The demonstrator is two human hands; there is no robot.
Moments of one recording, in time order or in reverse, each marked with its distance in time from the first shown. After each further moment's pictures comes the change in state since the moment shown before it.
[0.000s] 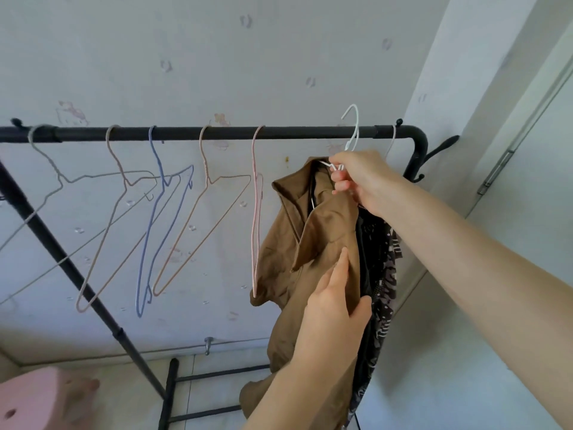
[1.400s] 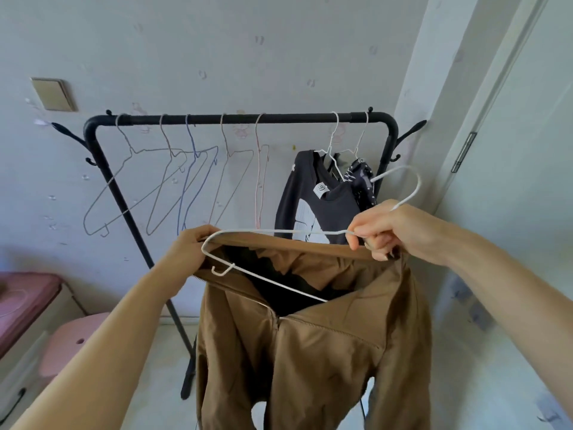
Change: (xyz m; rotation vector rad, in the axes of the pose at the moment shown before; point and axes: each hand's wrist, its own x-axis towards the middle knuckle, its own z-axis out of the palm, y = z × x) left_hand -0.107 -0.002 -0.119 0.014 0.272 -0.336; right_hand -0.197 0.055 -0.140 -0.414 -0.738 -0.183
